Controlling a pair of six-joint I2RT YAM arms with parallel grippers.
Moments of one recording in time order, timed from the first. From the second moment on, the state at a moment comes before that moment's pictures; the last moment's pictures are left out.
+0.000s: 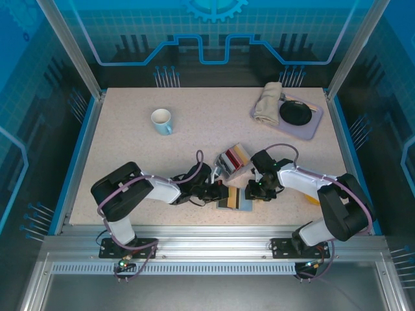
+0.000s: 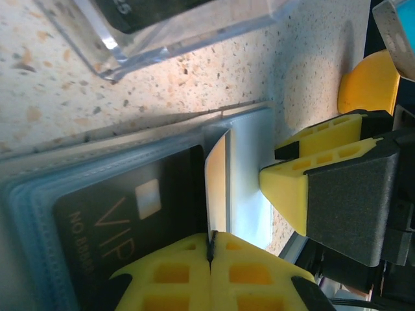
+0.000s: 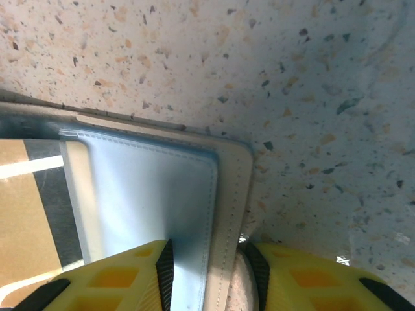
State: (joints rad) left arm -0.82 1.77 0.65 0.44 0.46 -1.06; right arm 0.48 1.47 0.70 -0.68 -0.24 0.54
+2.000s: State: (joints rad) left arm -0.93 1.83 0.90 0.05 0.33 -1.00; right arm 0.46 1.44 0.67 -0.64 -0.26 0.57
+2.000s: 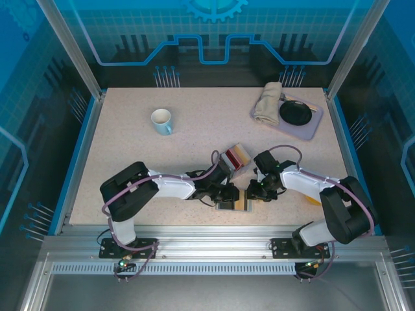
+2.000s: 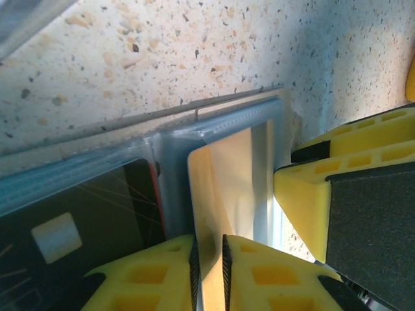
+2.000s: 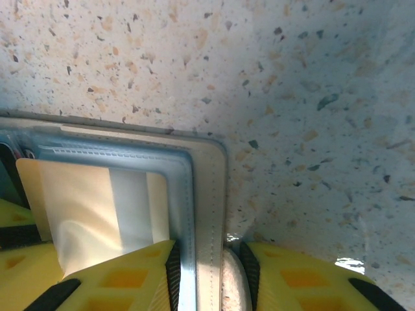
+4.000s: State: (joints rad) left arm -0.82 1.47 0.75 -0.05 0.26 -0.98; right arm 0.45 1.29 0.98 -0.81 -0.15 0.41
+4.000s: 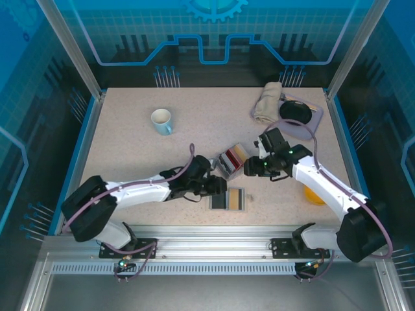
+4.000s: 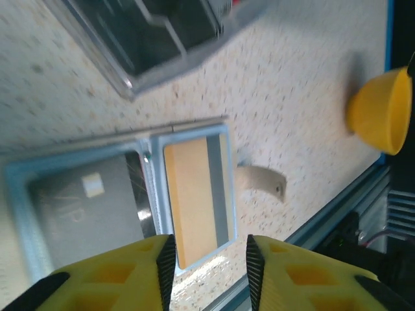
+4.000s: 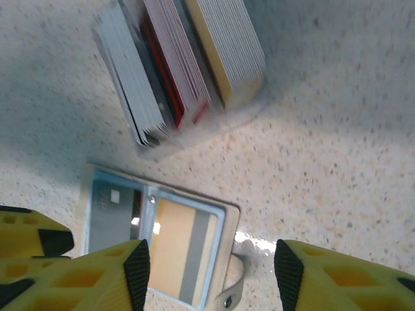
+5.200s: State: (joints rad) left arm -0.57 1.20 0.54 -0.09 0.15 -1.09; right arm 0.80 2.02 1.55 -1.00 0.43 0.19
